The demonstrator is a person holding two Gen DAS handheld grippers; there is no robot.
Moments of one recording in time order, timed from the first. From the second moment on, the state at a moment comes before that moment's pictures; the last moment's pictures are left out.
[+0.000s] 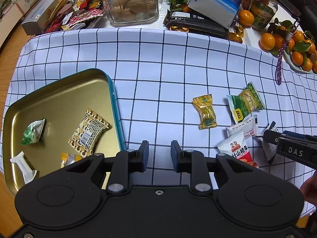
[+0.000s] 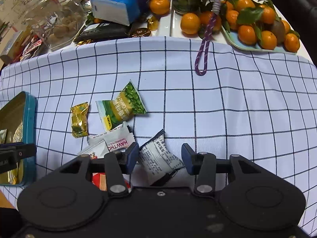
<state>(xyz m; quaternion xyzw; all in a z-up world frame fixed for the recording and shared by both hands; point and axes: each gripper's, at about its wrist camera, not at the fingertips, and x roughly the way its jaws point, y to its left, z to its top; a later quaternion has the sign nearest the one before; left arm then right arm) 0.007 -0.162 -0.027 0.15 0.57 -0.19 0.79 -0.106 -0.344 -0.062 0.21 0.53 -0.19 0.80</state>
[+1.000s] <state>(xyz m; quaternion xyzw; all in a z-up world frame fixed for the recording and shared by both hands) -0.040 -0.188 -0.039 0.18 0.58 -0.33 0.72 -0.130 -0.368 -0.060 0.30 0.54 -0.29 0.73</state>
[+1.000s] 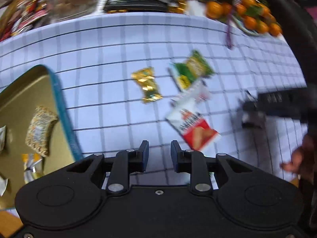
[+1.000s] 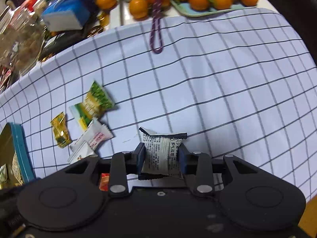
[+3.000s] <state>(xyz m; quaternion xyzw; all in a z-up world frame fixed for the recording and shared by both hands) 0.035 -0.080 -0.013 -0.02 0.59 -0.16 0.79 -0.098 -0.342 -0.040 0.32 0.52 -0.29 0.73</state>
